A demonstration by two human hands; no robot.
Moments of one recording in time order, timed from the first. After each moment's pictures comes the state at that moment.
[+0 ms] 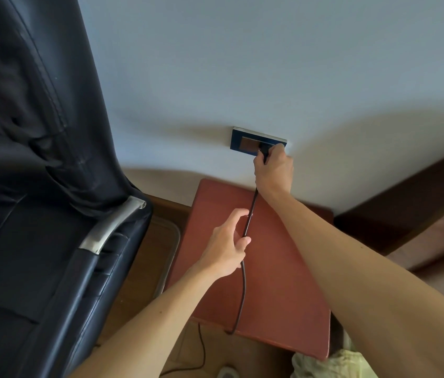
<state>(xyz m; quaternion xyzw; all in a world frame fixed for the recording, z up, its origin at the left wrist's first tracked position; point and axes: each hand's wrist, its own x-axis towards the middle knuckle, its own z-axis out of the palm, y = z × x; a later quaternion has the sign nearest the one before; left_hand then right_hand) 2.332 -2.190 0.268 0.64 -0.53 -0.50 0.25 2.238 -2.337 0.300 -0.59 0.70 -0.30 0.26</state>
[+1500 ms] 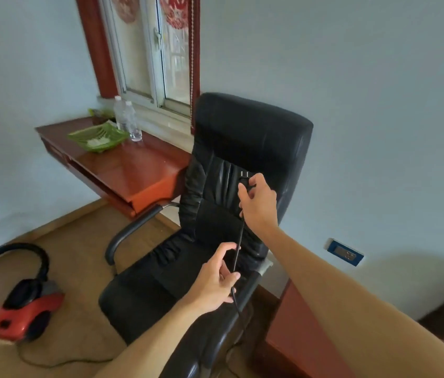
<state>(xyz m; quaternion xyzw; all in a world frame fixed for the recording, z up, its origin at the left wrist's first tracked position) 2.581 -1.858 0.573 0.64 -0.45 -0.41 0.47 2.526 -2.006 0.664 -0.75 0.43 -0.37 0.34</state>
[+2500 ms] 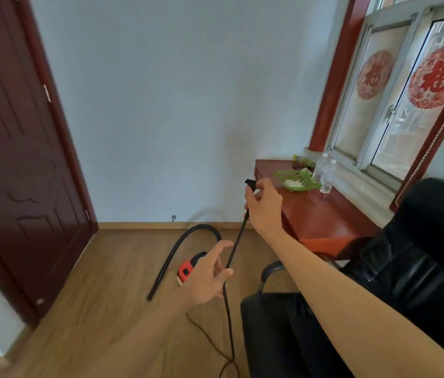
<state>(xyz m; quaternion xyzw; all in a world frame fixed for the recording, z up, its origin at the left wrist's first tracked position) 2.696 -1.561 0.683 0.86 -0.22 -0.06 0.46 2.748 -1.725 0.776 -0.82 0.04 -0.30 0.49</state>
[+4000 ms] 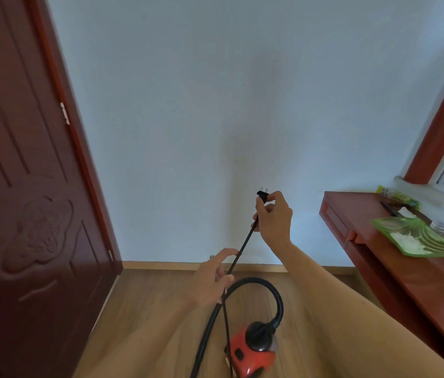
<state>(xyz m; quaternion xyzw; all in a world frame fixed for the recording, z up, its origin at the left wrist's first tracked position) 3.201 -1.346 0.691 0.87 -0.21 -0.03 0.45 3.268 -1.521 0.752 -0.77 0.06 -0.28 0.57</state>
